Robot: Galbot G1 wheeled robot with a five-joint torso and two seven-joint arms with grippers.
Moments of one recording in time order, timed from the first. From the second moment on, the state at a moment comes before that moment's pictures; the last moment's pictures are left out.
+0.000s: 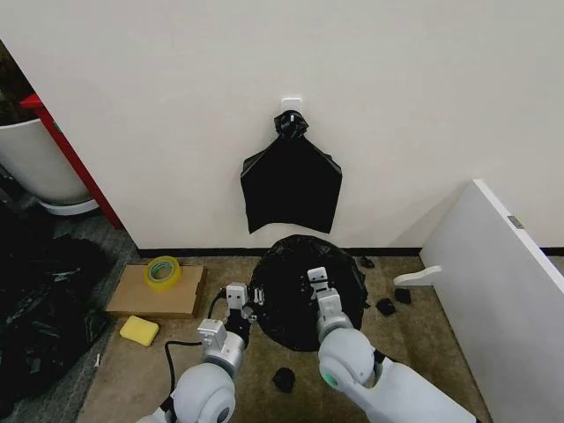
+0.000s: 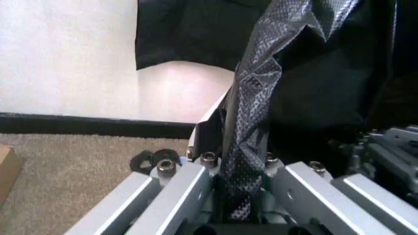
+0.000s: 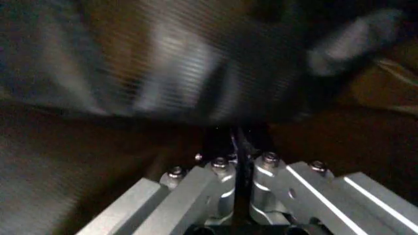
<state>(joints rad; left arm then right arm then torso) 1.30 -1.07 0.01 -2.06 -0.57 0.03 -0.41 -0.93 1.10 -0.33 1.93 0.49 -0.43 0.71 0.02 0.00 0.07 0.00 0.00</state>
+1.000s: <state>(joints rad) 1.31 -1.07 0.01 -2.06 -0.54 0.01 -0.40 -0.99 1.08 -0.32 1.97 0.48 -0.38 0.66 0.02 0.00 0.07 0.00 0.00</state>
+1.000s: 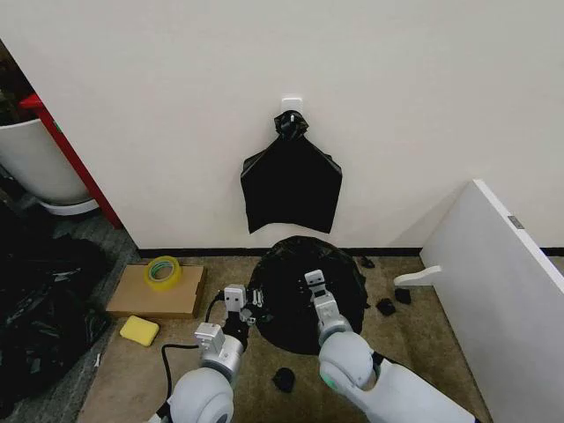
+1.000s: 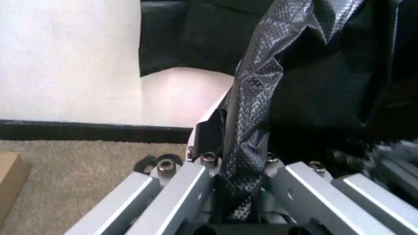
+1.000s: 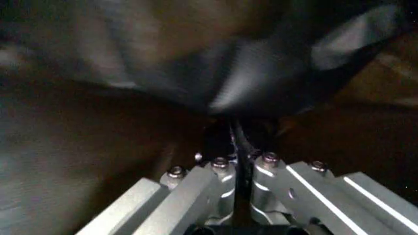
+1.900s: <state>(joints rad) 1.32 -1.05 0.01 -2.07 -0.49 -0.06 -0.37 -0.91 1.12 -0.33 1.87 0.54 -0.67 0.81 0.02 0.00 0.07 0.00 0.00</state>
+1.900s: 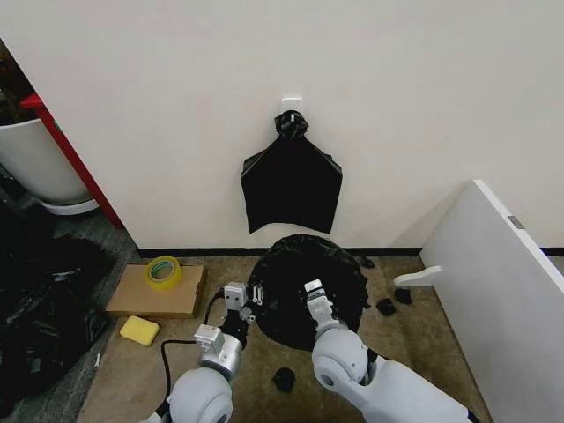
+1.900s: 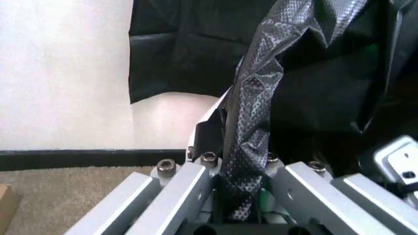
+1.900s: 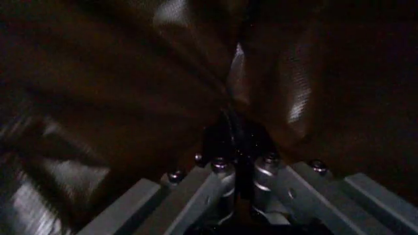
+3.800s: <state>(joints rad) 1.32 -1.04 -0.03 -2.09 -0.51 -0.06 -0.37 -0.86 1.12 -0.38 1.87 0.71 -0.73 0.88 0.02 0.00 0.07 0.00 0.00</state>
